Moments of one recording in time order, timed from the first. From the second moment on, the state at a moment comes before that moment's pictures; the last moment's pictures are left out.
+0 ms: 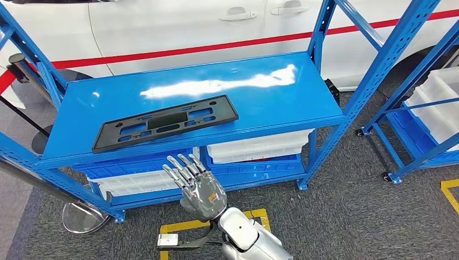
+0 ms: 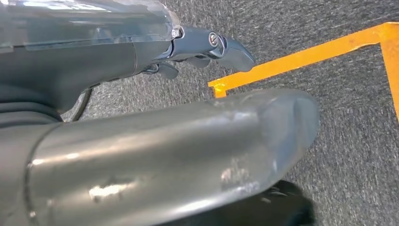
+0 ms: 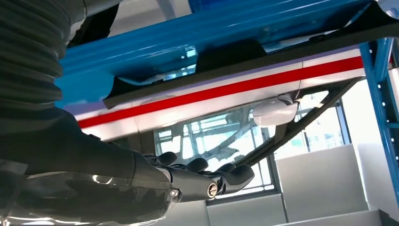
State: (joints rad) left arm -0.03 -0.11 0.89 -0.25 -1.02 0.03 -0.45; right arm -0.37 0.20 0.82 -1.00 1.33 -0.67 -0.02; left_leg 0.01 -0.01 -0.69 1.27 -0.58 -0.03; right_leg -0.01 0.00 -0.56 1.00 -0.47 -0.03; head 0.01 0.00
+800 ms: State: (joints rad) left arm -0.04 -0.09 0.93 -0.24 -1.04 0.01 -0.45; right arm -0.41 0.24 0.81 -0.97 1.32 -0.66 -0.01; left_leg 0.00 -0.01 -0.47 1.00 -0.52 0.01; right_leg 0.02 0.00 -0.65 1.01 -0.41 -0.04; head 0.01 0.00
